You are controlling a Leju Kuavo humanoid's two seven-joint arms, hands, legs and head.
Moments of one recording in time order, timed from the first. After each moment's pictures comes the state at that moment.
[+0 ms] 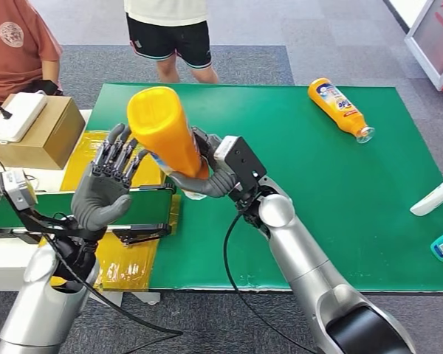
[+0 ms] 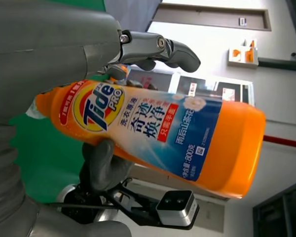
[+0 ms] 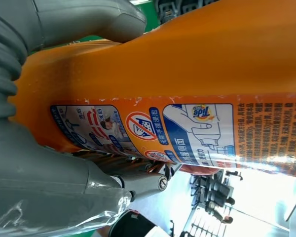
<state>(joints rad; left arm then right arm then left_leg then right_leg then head) -0.34 -0.07 -0.30 -1.52 0.63 -0.41 -0.11 -0.59 0.14 0.36 -1.13 0.13 0.28 -0.32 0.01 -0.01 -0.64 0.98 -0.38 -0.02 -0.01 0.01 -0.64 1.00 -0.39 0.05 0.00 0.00</state>
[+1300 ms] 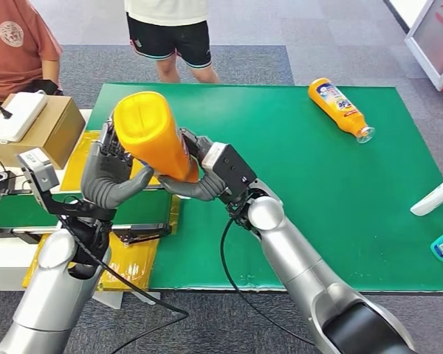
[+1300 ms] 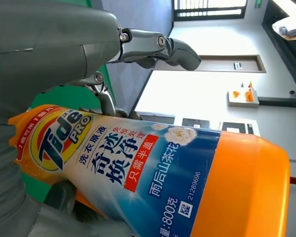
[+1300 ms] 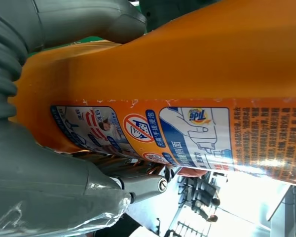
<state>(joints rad) -0.43 -0.12 -0.38 -1.48 0.45 -0.18 -0.15 -0.61 0.15 0.47 -1.09 0.14 0.25 -0.36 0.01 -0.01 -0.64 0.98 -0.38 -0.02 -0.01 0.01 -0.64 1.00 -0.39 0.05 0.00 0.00</state>
